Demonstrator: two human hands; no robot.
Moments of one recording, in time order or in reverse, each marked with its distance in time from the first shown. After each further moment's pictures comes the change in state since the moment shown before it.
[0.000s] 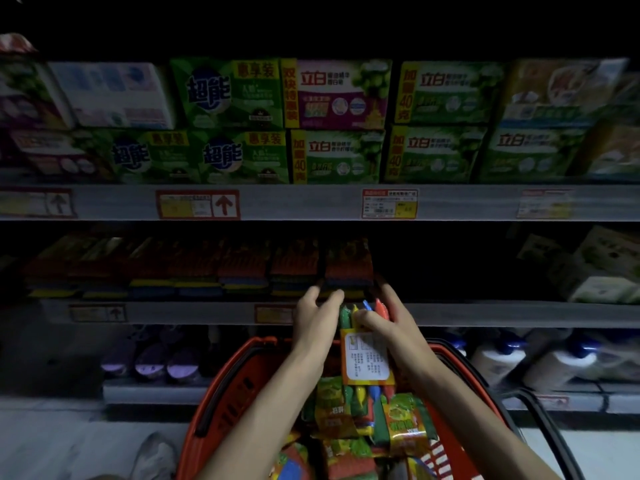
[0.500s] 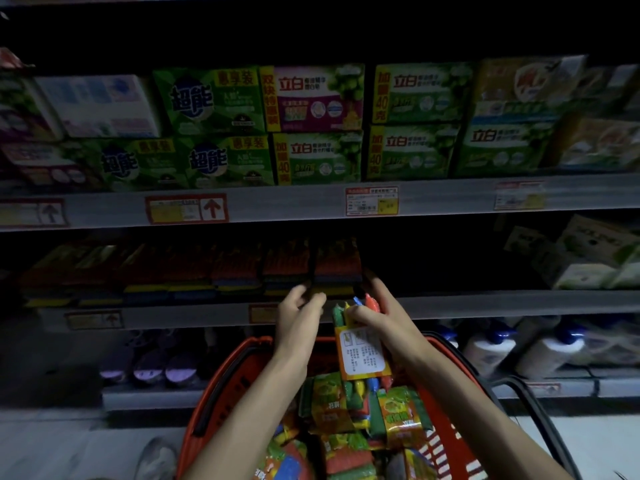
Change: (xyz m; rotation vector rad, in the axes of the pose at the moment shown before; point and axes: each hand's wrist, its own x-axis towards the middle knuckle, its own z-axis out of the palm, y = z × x) left_hand -0.012 0.000 -0.010 0.006 0.035 0.029; right_hand -0.004 -0.014 -0.004 -0.046 -0.025 -0.003
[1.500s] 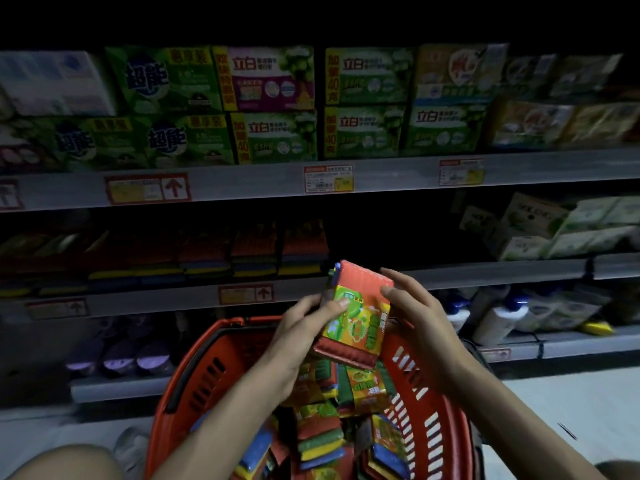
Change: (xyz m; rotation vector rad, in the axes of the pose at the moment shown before) left_hand -0.064 -0.011 0.016 -0.065 -0.404 -0.062; right_hand -0.090 -0.010 -0.055 0.098 0.200 0.054
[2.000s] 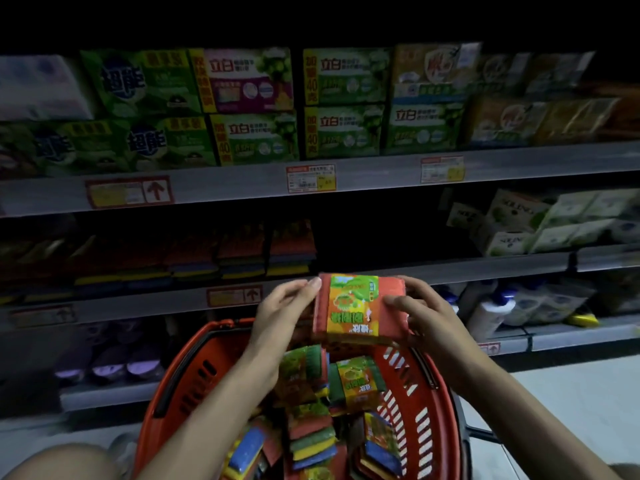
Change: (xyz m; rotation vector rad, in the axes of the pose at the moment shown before) left_hand 0.005 0.002 -0.003 0.053 0.146 0.127; right_hand -0.007 0.000 -0.032 0.032 0.060 0.114
